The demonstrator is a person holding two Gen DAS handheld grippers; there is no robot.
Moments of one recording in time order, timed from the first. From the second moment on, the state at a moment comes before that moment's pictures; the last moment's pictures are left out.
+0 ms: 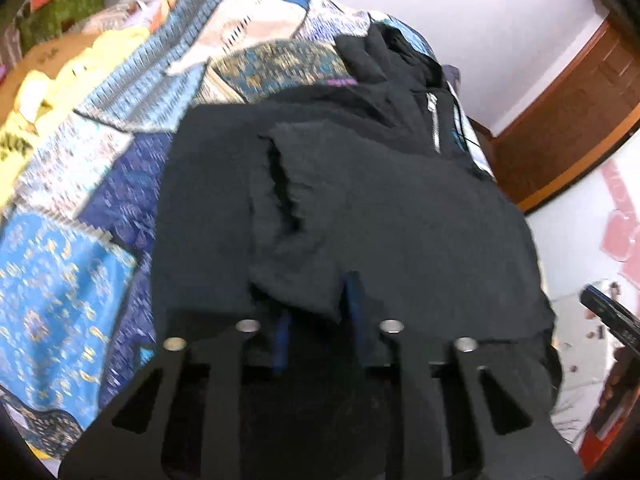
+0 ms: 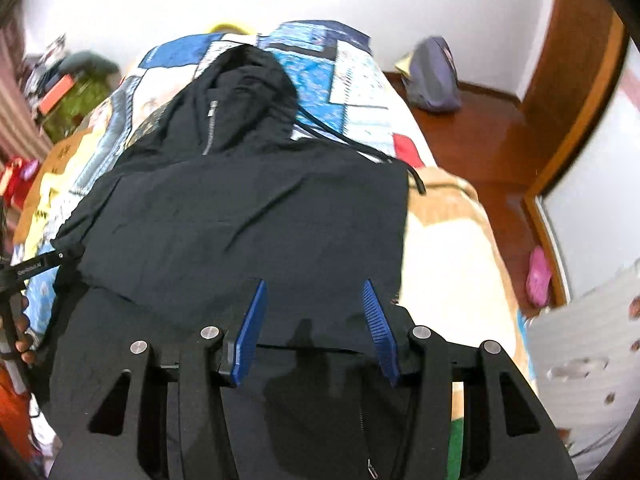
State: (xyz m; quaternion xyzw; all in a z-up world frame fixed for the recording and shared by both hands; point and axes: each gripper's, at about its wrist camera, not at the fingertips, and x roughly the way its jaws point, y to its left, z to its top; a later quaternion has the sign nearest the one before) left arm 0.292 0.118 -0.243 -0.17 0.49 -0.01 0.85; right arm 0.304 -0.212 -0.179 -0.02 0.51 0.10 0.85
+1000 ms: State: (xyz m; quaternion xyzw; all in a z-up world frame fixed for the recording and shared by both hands) left arm 0.268 0.122 -0.168 0.02 0.42 0.03 0.91; right arm 0.334 -0.195 -0.174 -0.05 0.52 0.12 0.84
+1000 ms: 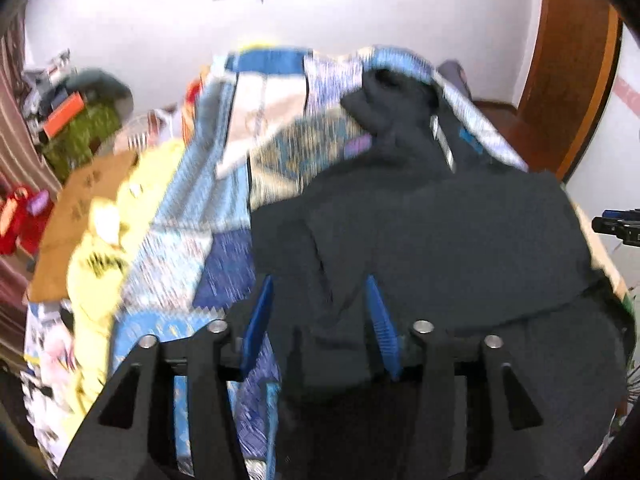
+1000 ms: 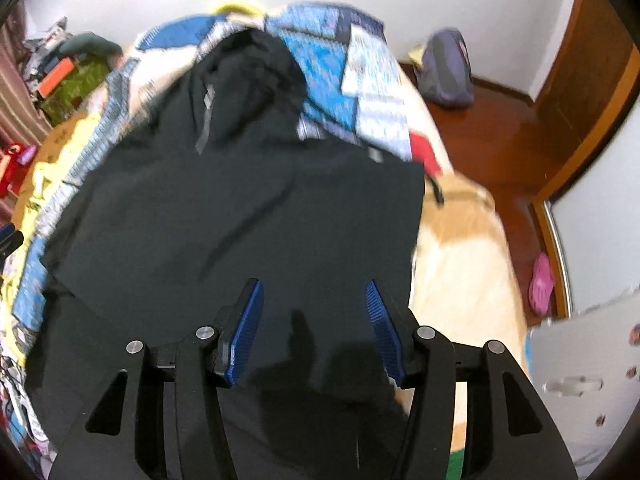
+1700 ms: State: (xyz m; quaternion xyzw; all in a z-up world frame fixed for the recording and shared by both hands) left arm 0.483 0.069 -0.133 -0.05 0.41 -0.06 0.91; right arm 0.506 -0.128 -0.136 -0.05 0.46 0.14 0.88
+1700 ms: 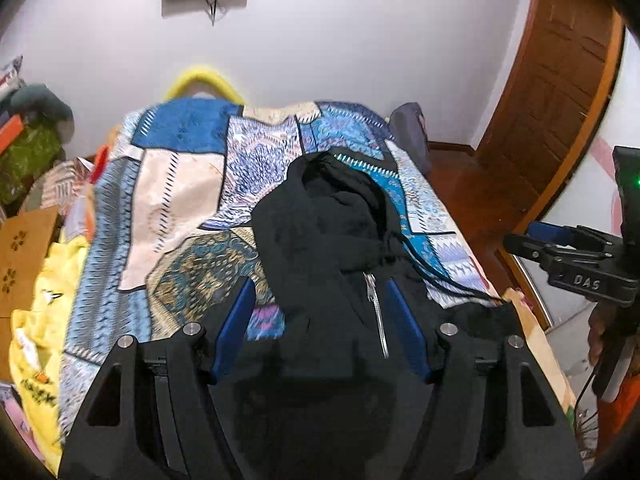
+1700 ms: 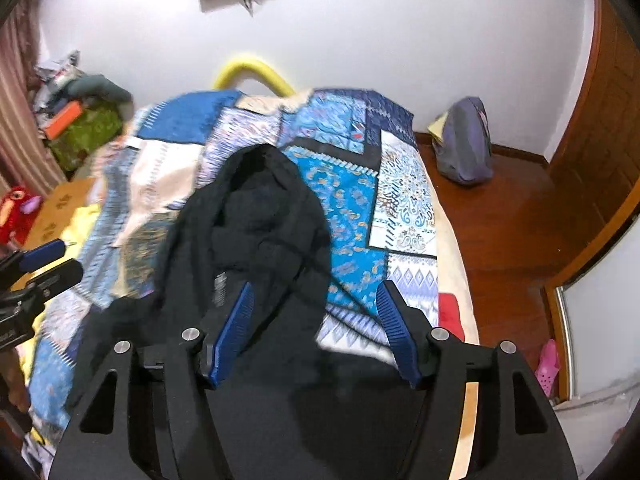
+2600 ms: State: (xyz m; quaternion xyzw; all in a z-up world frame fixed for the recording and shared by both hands) left arm 0.603 0.047 -0.237 -0.01 0.48 -0.04 0.88; right arm 0.584 -0.099 -0.234 0.08 0.53 0.15 0.83
